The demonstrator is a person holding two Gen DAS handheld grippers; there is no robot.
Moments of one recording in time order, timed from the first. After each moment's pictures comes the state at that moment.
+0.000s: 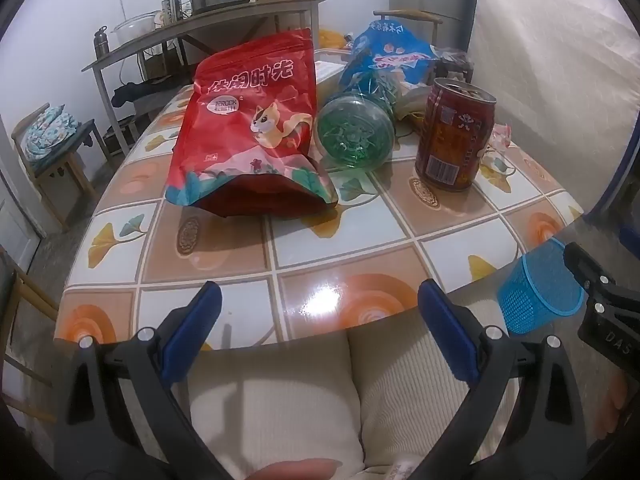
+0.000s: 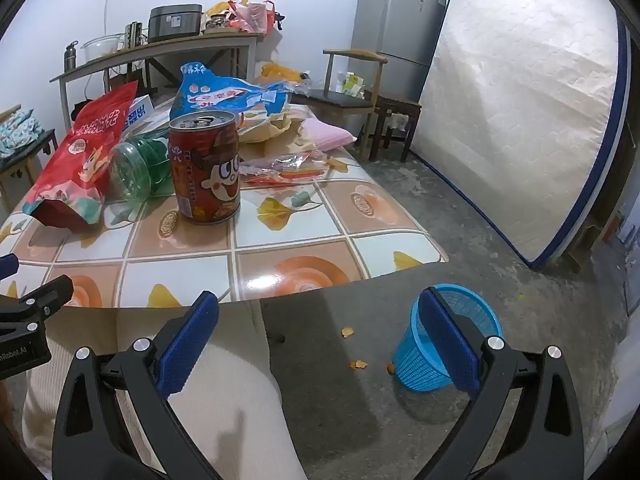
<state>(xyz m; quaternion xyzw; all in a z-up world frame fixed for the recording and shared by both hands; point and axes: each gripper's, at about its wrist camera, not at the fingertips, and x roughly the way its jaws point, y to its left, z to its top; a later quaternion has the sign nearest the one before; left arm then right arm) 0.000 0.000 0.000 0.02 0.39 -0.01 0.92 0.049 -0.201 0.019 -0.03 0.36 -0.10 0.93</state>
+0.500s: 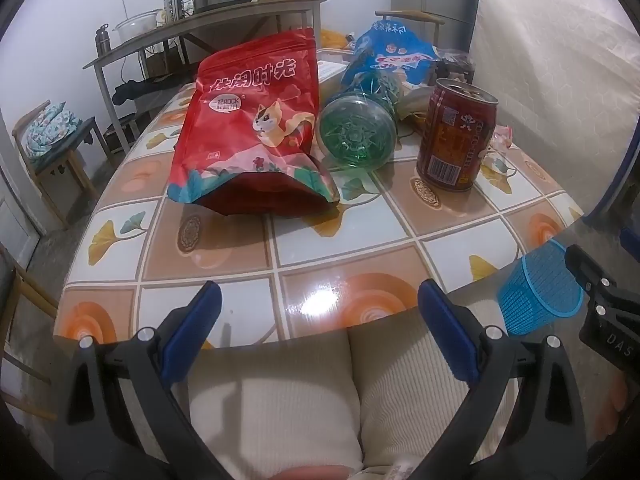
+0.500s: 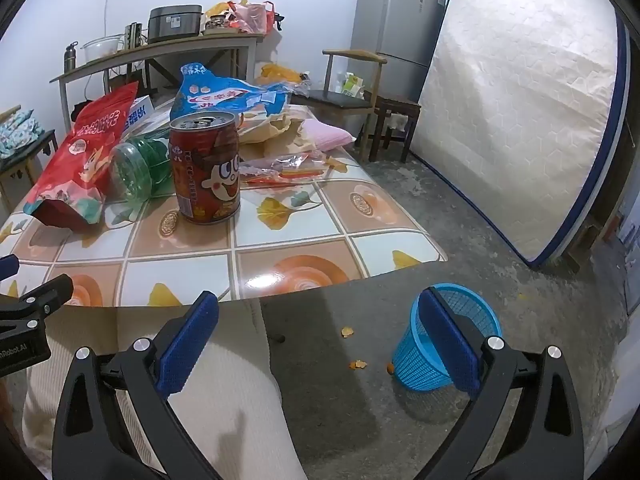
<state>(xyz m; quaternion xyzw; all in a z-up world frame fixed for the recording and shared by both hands) 0.000 0.000 0.000 0.02 0.39 -0.01 0.92 0.047 -0.201 0.021 -0.03 0.36 -0.10 0.93</state>
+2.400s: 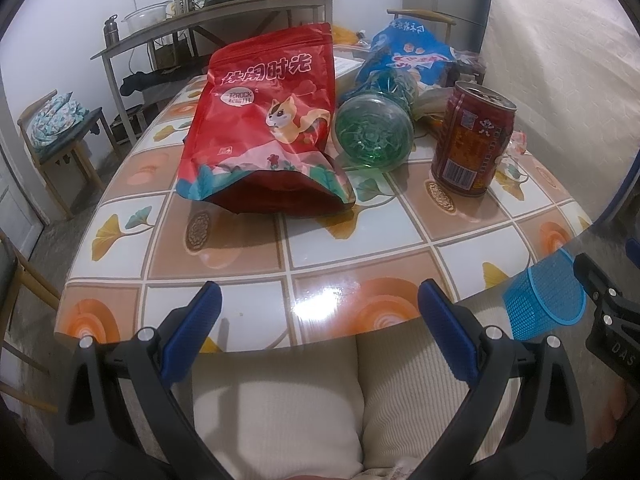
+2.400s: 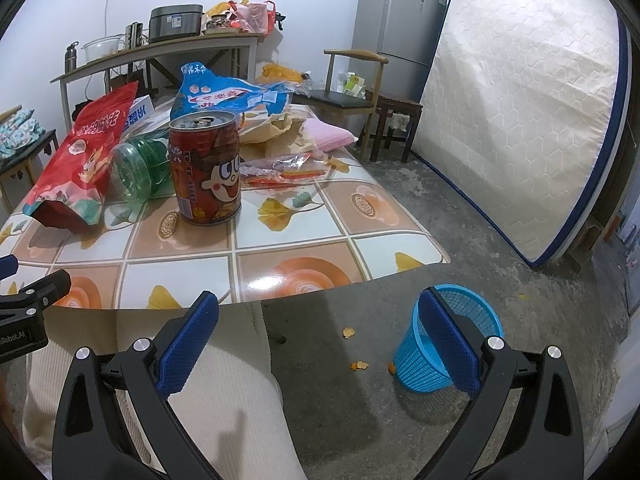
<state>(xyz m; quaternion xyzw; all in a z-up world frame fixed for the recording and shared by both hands) 0.008 0.009 -0.002 0.01 0.40 0.01 0.92 0.049 -0.202 0.019 -0.03 0.36 -0.10 0.93</state>
